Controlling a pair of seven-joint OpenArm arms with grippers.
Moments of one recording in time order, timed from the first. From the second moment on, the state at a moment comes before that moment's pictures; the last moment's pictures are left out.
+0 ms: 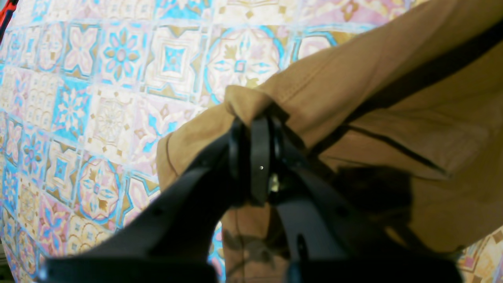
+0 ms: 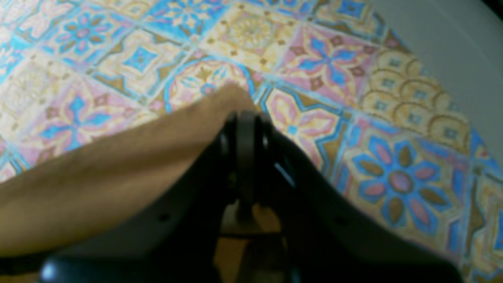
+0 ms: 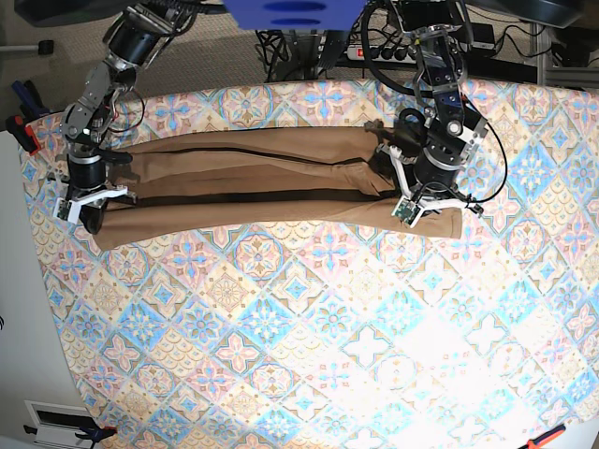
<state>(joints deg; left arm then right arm) 12.8 5.2 -13.4 112.8 23.6 -41.5 36.9 -4.3 3.9 39.5 82.0 2.3 26.2 -11.1</state>
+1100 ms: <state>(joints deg) 19.6 5.2 -13.6 113.2 24.0 -41.4 36.6 -12.1 0.0 39.9 87.9 2.3 26.0 -11.7</state>
